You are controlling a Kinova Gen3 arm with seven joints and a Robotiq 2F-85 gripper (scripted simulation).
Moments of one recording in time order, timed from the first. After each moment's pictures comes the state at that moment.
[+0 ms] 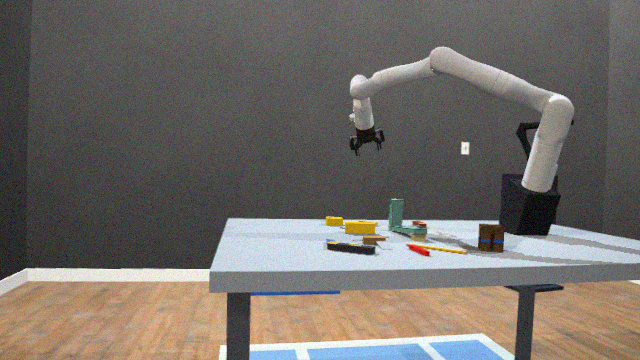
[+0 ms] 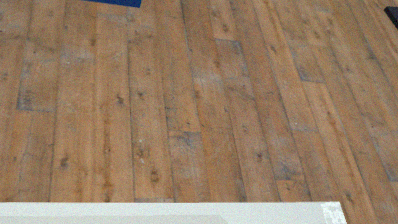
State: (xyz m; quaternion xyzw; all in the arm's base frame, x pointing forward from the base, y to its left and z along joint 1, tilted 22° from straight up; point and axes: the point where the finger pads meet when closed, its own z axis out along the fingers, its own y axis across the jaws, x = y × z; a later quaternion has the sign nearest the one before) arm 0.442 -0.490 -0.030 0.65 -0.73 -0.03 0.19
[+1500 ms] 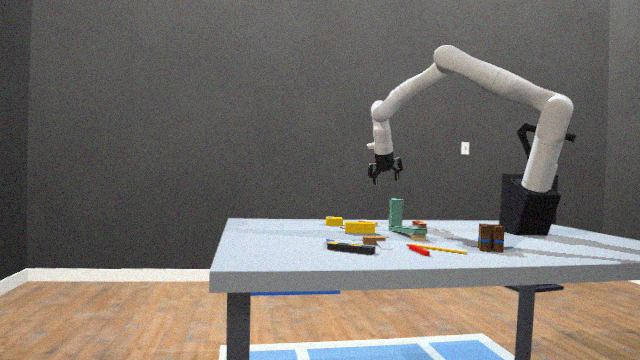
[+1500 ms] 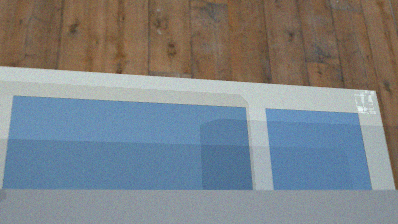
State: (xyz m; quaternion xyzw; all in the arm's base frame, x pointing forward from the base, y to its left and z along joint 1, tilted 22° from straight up) arm 0.380 -0.408 -0.138 0.67 -0.73 -0.09 0.07
